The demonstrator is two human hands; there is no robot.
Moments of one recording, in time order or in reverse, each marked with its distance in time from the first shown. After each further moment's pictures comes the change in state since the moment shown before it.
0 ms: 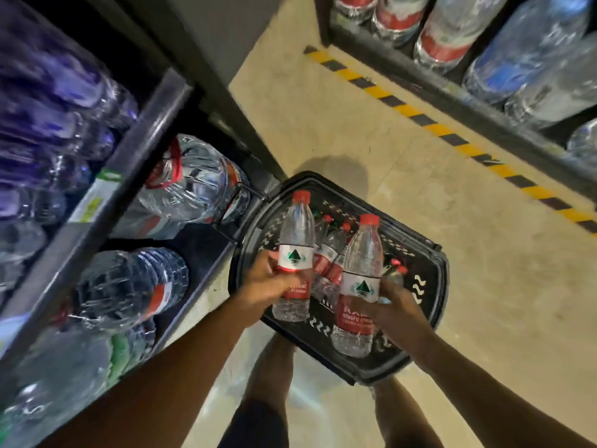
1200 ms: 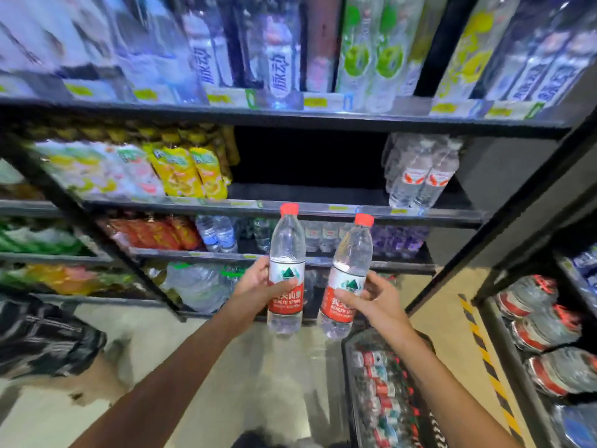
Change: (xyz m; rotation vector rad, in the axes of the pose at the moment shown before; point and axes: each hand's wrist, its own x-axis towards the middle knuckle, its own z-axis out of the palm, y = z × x) left_hand -0.568 -0.121 -0.188 -0.895 0.580 0.682; right_hand -0.426 -0.185 0.249 -0.450 -0.668 -0.726
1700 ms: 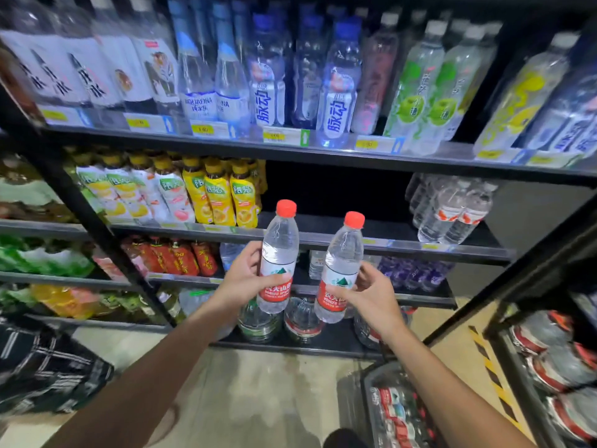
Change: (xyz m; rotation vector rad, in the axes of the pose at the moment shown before) left_hand 0.038 0.075 -0.120 0.171 0.048 0.181; right_hand 0.060 -0.051 0.111 -0.146 0.028 -0.156
